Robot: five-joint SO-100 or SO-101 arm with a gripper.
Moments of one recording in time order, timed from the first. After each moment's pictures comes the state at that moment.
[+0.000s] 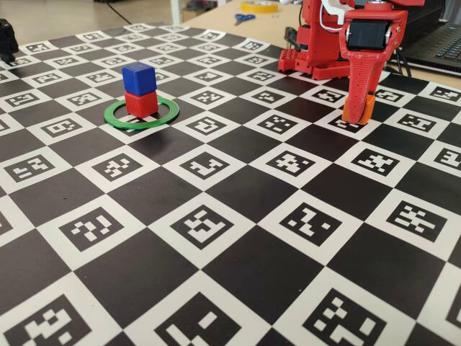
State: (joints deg) arm -51.2 109.7 141.5 48.7 39.8
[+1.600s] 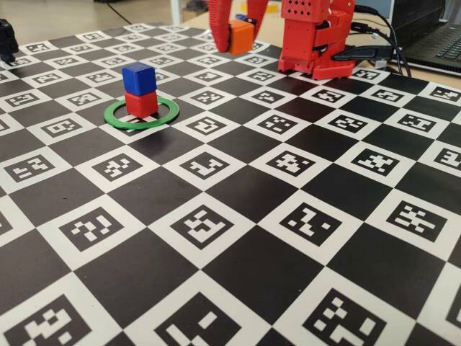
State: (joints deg) arm -1.1 95.7 94.0 87.6 5.9
